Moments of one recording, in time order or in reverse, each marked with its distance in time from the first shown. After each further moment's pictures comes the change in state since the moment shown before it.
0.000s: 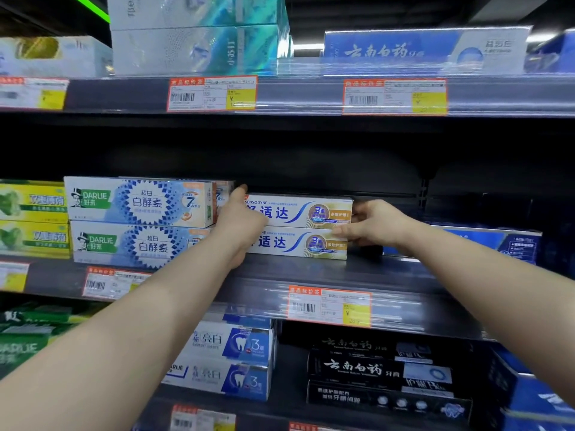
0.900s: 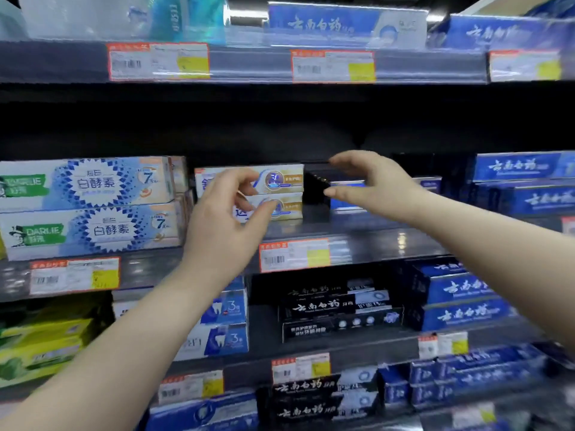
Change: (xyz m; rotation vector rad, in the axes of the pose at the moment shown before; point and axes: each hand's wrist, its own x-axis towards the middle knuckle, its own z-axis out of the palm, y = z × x) left_hand -0.091 -0.003 -0.013 0.138 -0.070 0.746; right_hand -0.114 -0.034 0.000 -0.453 0.431 -0.177
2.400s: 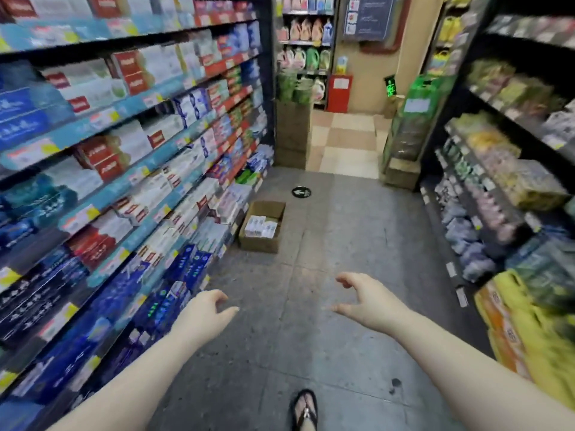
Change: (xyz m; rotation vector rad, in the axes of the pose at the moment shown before) left_hand -0.461 0.539 0.523 -0.072 -1.570 0.092; right_hand -0.822 0.222 -0.451 -0.363 0.066 1.533
